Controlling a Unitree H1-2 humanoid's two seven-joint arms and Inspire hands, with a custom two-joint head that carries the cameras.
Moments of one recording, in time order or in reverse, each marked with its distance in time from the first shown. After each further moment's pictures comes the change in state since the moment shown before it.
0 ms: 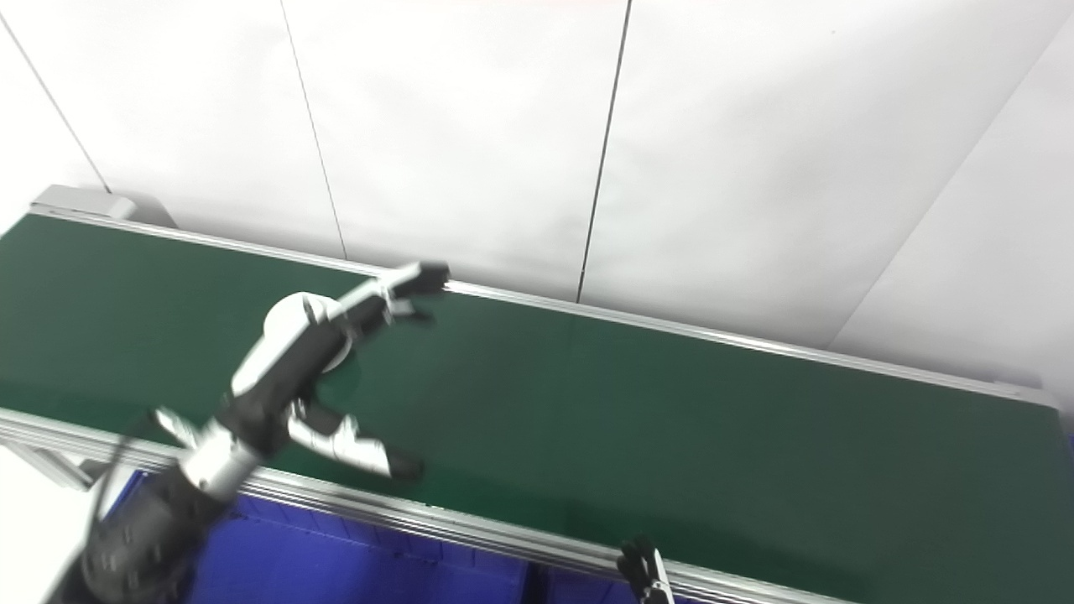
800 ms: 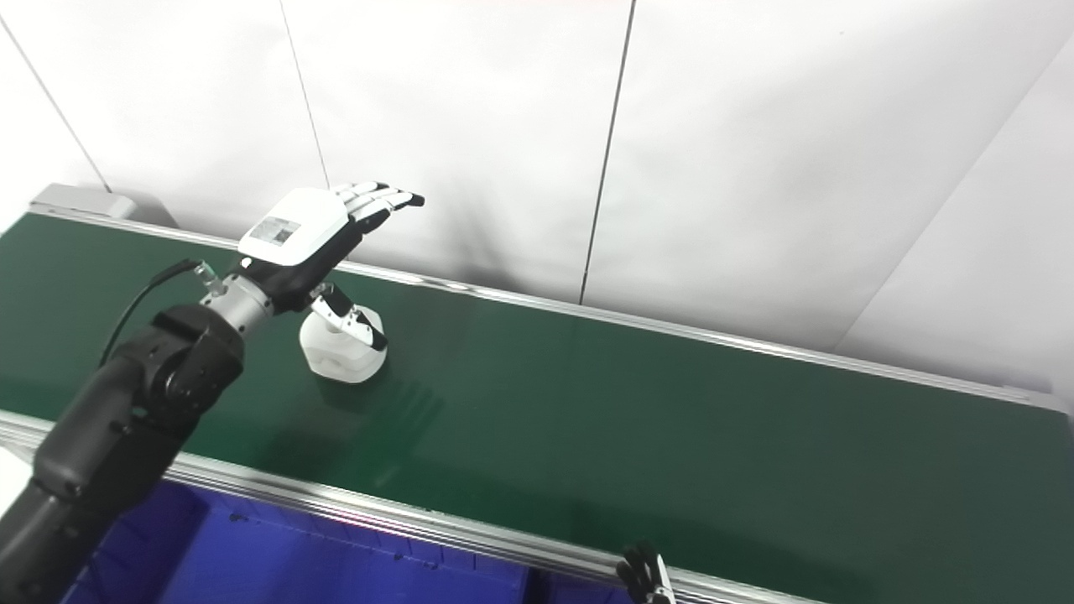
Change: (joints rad) left arm -0.299 0.187 -0.084 0.375 0.694 0.122 0.026; right arm 0.005 0.006 -0.003 0.003 0.012 -0.008 0.018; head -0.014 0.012
